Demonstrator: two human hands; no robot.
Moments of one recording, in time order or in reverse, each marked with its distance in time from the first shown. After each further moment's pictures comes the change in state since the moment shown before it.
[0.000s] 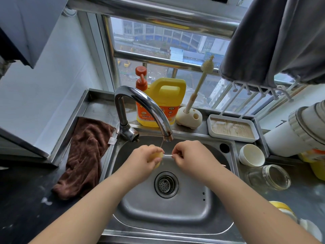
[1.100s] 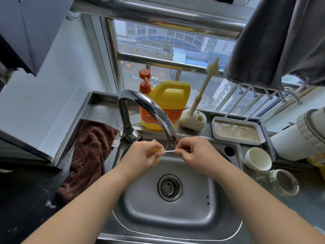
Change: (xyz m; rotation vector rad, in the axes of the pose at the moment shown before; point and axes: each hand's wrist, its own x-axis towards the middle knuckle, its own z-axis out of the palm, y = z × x) left_hand 0.013 -0.001 -0.021 -0.062 0.124 0.110; right_hand 0.021 0.015 -0.003 0.267 0.017 -0.053
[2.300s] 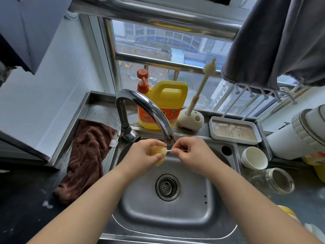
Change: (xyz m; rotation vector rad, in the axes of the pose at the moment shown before) left_hand -0.003 0.011 0.001 -0.180 -0.058 -0.124; right_hand -0.004 0.000 0.005 0.116 0.016 0.017
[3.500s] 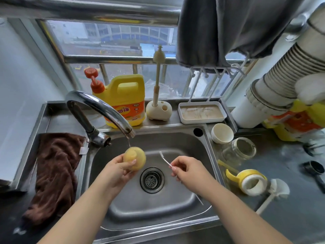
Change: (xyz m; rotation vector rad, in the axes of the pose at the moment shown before) left_hand -0.009 -0.027 0.047 -0.909 0.027 -0.644; right_hand -0.083 0.066 0.020 0.248 0.100 0.323
